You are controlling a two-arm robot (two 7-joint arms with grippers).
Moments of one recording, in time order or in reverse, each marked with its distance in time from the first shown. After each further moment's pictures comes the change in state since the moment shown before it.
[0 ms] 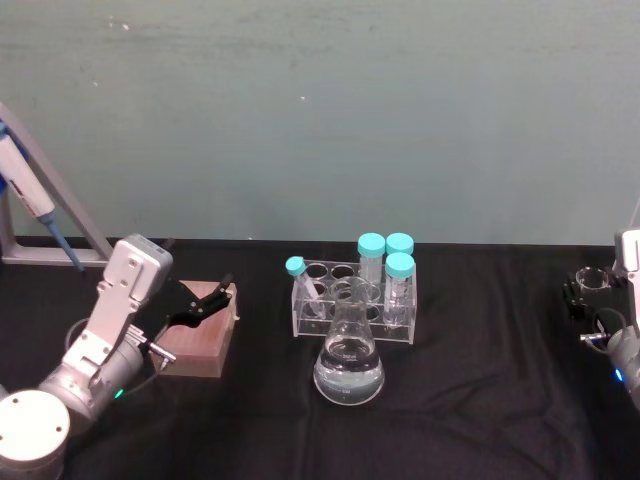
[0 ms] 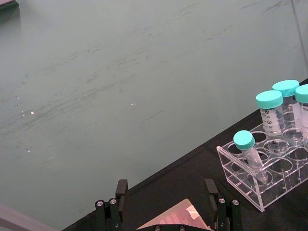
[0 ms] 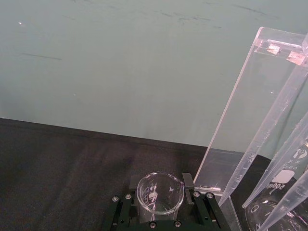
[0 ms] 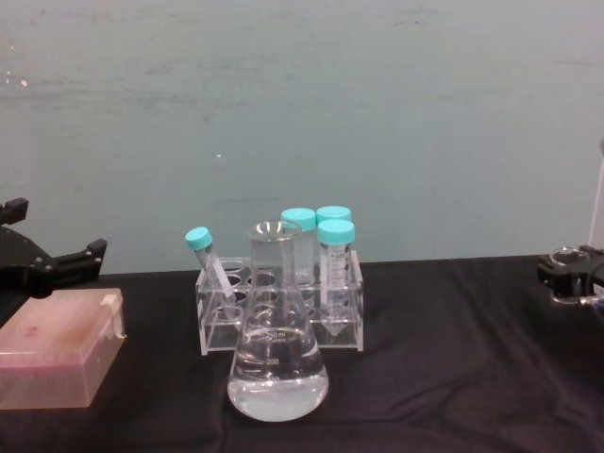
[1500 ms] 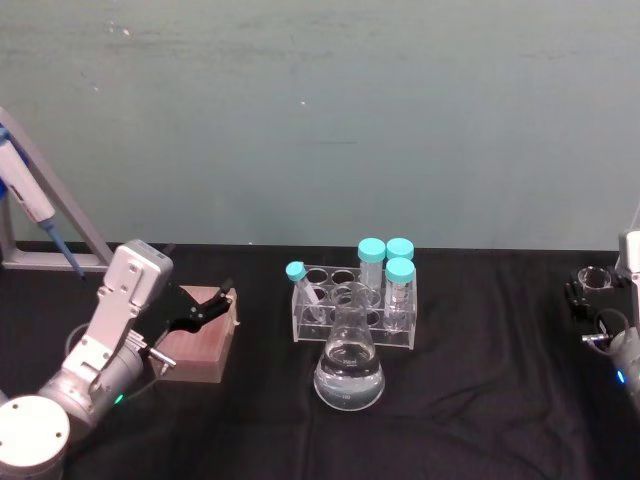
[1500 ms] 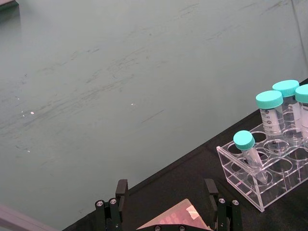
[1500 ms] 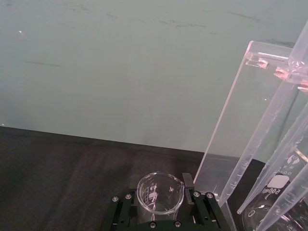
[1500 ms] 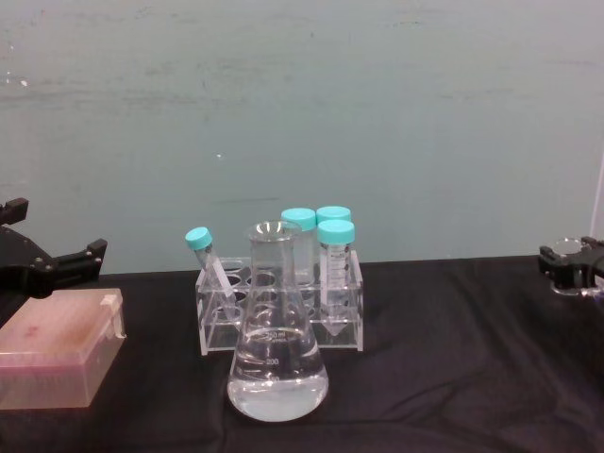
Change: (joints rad) left arm 0.000 0.000 0.000 0.000 0.000 0.000 0.000; right arm -0.015 0.003 -0.007 -0.042 0.017 0.007 -0.007
